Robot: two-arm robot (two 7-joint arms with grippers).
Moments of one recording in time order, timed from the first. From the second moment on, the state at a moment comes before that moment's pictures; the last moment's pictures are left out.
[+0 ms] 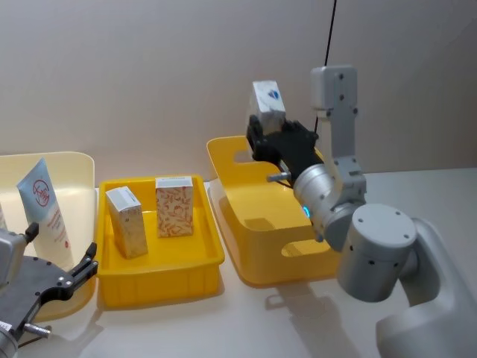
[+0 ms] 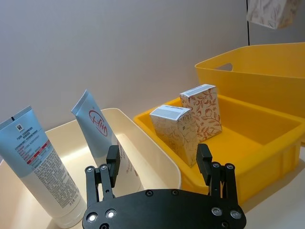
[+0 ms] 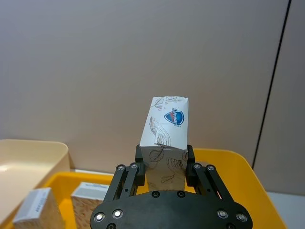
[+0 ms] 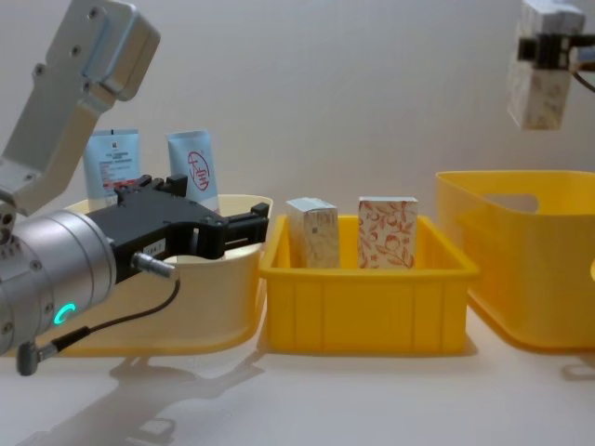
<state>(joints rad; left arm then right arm) -0.24 0.38 0.45 -1.63 -0.20 0.01 -0.01 0.38 0.09 -0.13 -1.64 0.12 0.37 -0.02</state>
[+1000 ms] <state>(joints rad) -0.24 0.38 0.45 -1.63 -0.20 0.01 -0.01 0.46 0.12 -0.08 -1.50 0.13 0.63 0.03</state>
